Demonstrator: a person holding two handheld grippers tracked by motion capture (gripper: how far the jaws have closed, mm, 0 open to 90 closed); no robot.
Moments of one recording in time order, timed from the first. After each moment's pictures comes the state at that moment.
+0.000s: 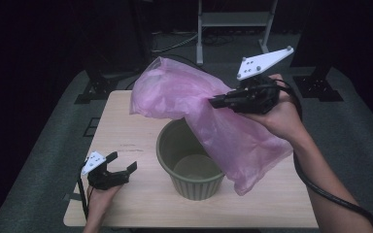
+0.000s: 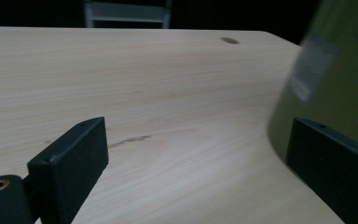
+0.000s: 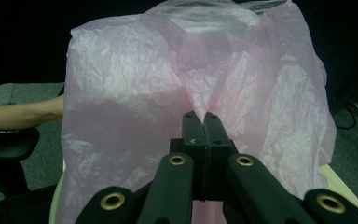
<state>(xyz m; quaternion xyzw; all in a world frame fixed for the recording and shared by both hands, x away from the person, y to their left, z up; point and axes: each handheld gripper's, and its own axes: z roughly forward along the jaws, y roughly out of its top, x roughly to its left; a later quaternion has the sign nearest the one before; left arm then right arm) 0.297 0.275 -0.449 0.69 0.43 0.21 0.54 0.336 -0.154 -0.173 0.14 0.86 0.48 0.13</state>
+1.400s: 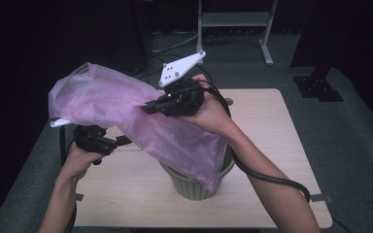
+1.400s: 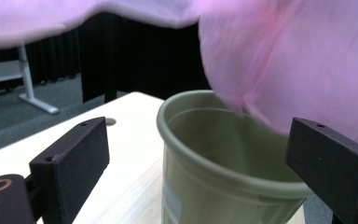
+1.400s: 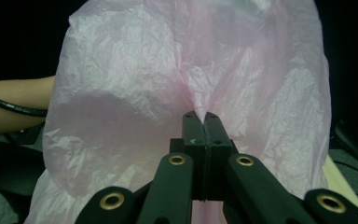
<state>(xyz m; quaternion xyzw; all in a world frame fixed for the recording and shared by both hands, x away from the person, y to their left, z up) 0.346 0.276 -0.300 0.76 0.16 0.12 0.62 0.353 -0.022 -0.184 0.03 0.86 0.51 0.08</state>
